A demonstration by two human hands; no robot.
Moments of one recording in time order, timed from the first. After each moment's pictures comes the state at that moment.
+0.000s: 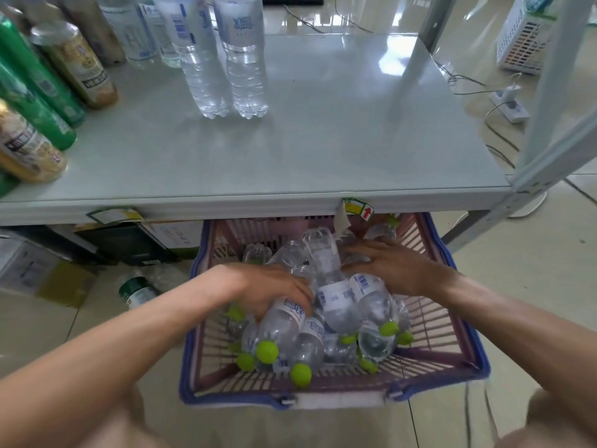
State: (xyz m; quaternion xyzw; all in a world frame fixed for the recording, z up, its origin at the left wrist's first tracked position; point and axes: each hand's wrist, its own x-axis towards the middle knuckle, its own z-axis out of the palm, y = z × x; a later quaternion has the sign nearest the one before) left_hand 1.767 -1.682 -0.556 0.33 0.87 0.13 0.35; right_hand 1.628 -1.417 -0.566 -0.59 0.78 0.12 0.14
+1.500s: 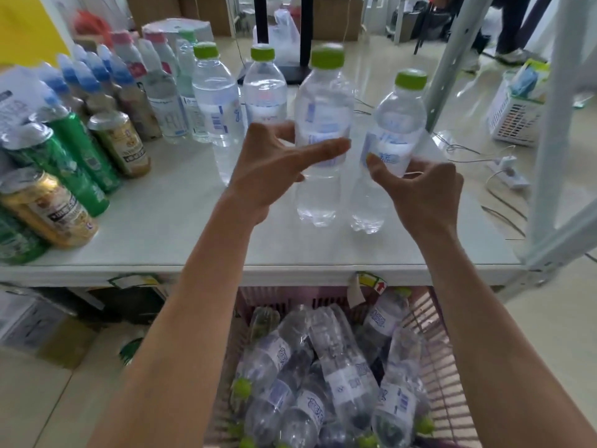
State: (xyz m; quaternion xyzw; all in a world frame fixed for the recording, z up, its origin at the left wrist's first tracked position) left_hand 1.685 -1.702 -0.341 -0.11 0.76 0.60 -0.23; right_hand 1.588 -1.523 -0.381 -0.15 0.84 -0.51 -0.14
